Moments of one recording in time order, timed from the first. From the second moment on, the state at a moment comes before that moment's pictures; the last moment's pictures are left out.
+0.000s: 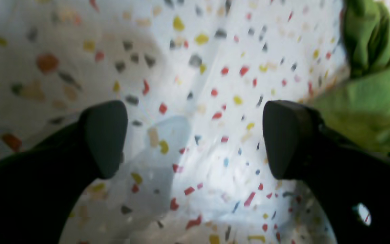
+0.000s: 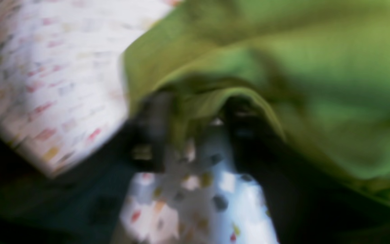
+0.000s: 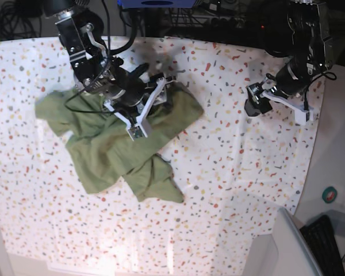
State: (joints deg) left arm 19.1 -14.2 -17.2 90.3 -42.0 -5.9 43.1; right arm -9.7 2.7 -19.4 89.4 17.8 8.8 -42.3
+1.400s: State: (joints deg) left arm -0.3 -7.8 4.3 61.5 -45.3 -8.5 41.6; right arm -17.6 2.6 26.2 87.8 27.9 15.9 -42.9
